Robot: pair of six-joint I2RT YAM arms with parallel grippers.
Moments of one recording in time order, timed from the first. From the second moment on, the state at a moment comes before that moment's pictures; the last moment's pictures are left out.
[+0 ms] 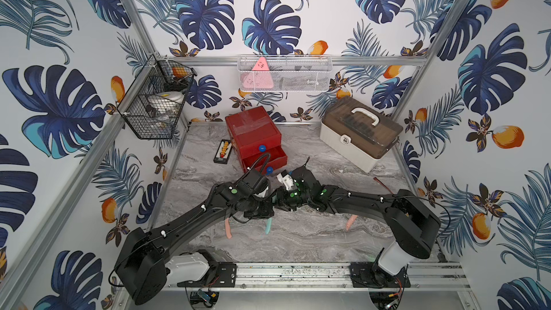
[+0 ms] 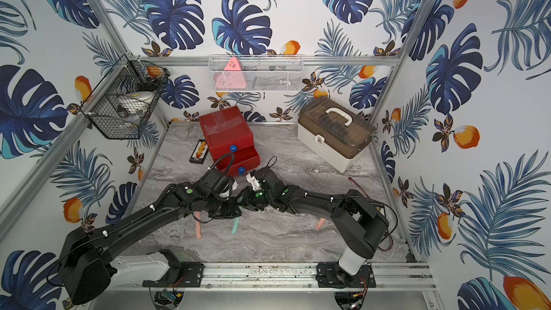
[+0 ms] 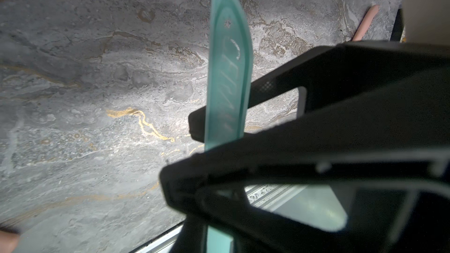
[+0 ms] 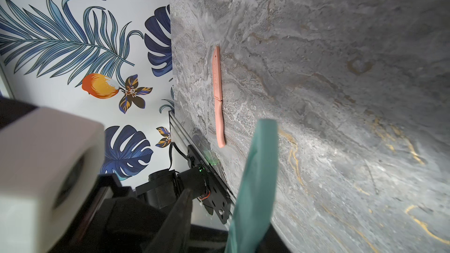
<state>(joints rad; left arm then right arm) -0.64 1.24 0.91 -0.80 0.29 -0.68 0.88 1.67 0.95 0.09 -0.52 1.08</state>
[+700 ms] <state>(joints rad) -0.64 1.23 1.06 -0.93 0.26 -0.56 0.81 1.65 1.13 -0.12 -0.52 1.00</state>
